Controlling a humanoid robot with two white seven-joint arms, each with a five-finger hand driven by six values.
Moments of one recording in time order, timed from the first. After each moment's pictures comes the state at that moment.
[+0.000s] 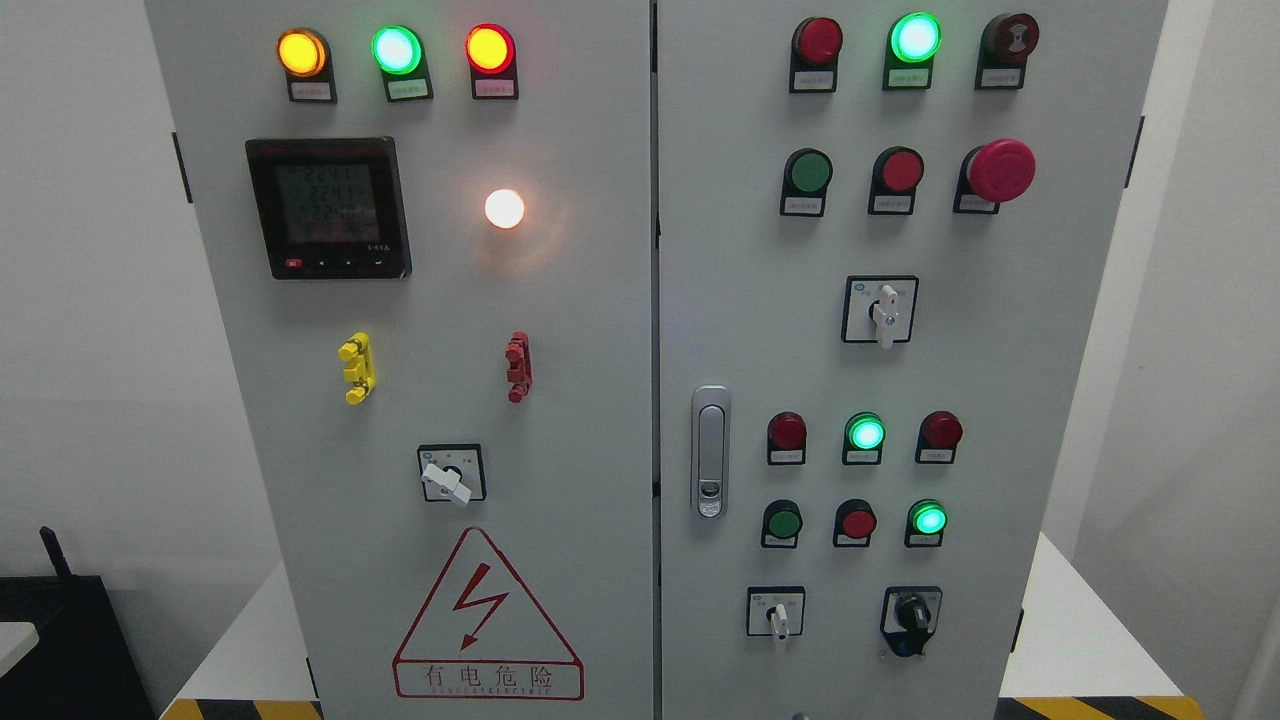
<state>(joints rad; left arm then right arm) -0.05 -0.04 0.00 0.00 0.12 -0.12 -0.14 0.24 0.12 0.30 -2.01 0.14 0.01 -0.13</state>
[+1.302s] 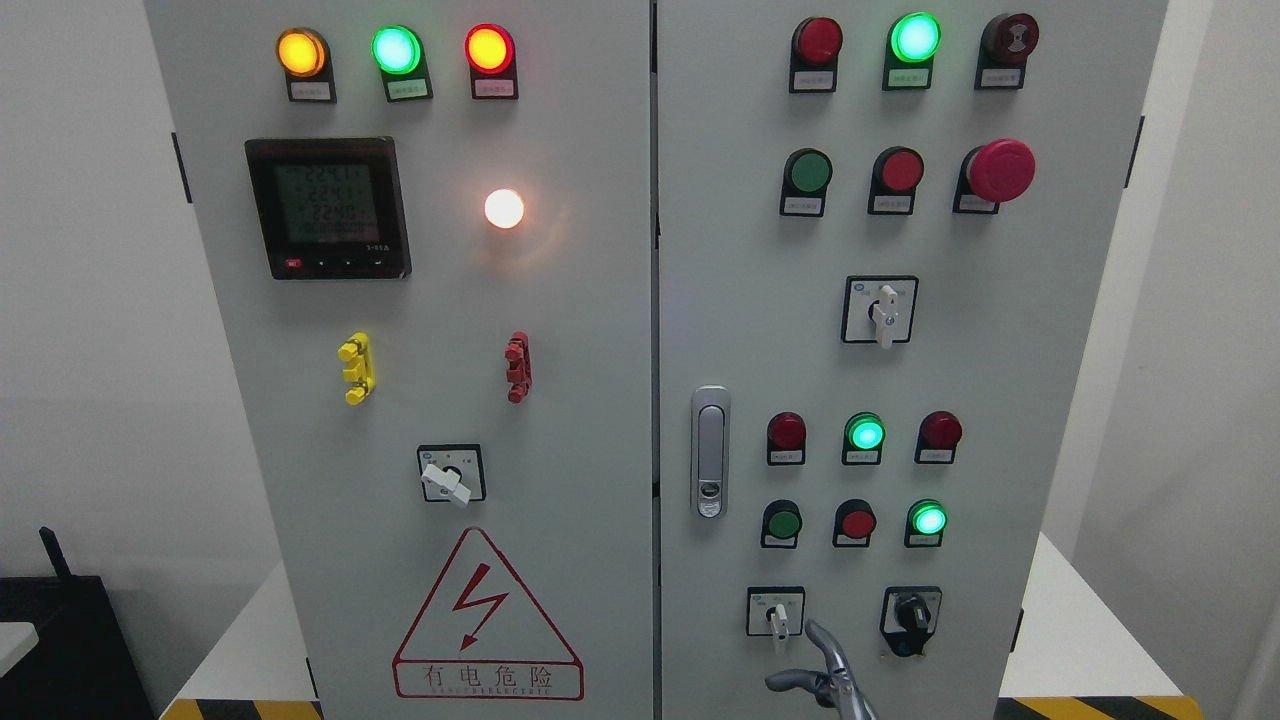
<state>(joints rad) -0.05 -0.04 0.00 0.00 0.12 -0.12 -0.14 0.05 0.12 0.33 -1.94 0.85 -0.04 -0.34</state>
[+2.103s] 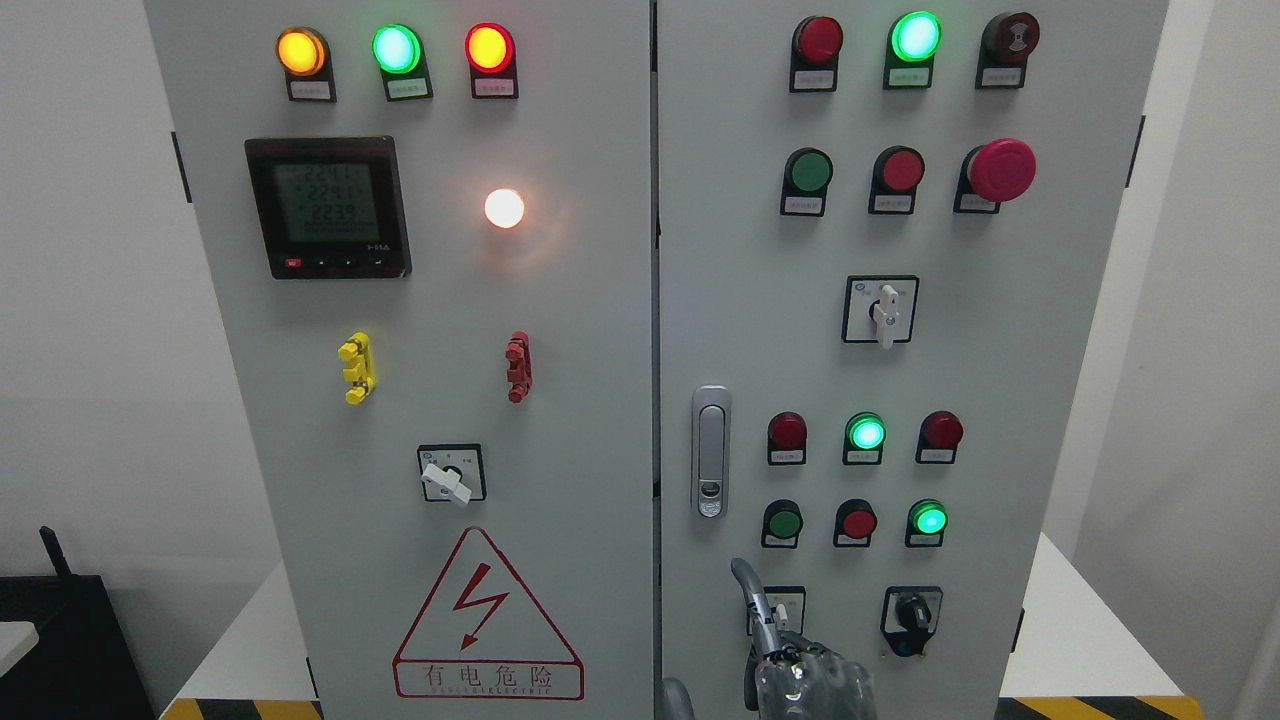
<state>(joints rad) -0.05 -0.04 0.00 0.00 0.12 -0.12 -0.14 -0.14 0.13 0.35 -1.75 1.26 0.10 -0.38</state>
